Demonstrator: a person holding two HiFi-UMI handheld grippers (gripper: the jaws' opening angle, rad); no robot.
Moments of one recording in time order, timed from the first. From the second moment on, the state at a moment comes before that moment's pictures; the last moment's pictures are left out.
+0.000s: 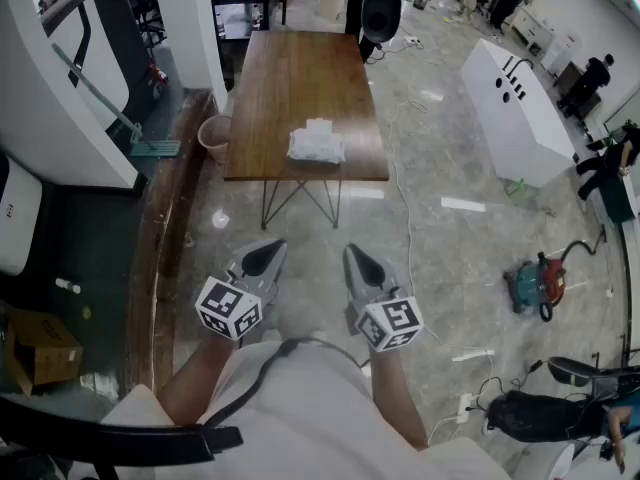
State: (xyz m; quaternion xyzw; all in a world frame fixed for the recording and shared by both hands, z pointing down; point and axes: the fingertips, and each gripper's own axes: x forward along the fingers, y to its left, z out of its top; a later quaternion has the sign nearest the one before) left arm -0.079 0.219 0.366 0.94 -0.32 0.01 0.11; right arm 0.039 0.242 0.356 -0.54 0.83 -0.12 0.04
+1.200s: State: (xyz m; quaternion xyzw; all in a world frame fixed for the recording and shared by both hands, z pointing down) left arm -0.143 0.214 0.386 0.94 -0.31 0.02 0.11; right arm -0.010 0.248 0.375 -0.55 0.82 -0.14 0.04
